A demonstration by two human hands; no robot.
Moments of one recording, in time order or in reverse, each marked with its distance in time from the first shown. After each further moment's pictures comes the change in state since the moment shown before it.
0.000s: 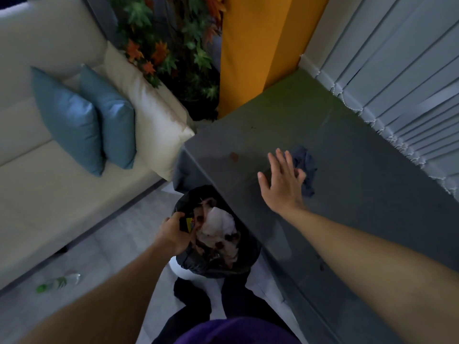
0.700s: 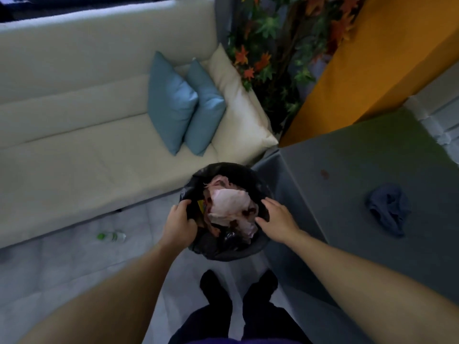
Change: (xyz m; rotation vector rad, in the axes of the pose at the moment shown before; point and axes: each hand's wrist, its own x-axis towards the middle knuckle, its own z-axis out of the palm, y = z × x) left_hand -0.025 -0.163 -0.099 -0.221 0.343 0.020; right_hand -0.048 -0.195 0.078 0.118 -0.617 -0.177
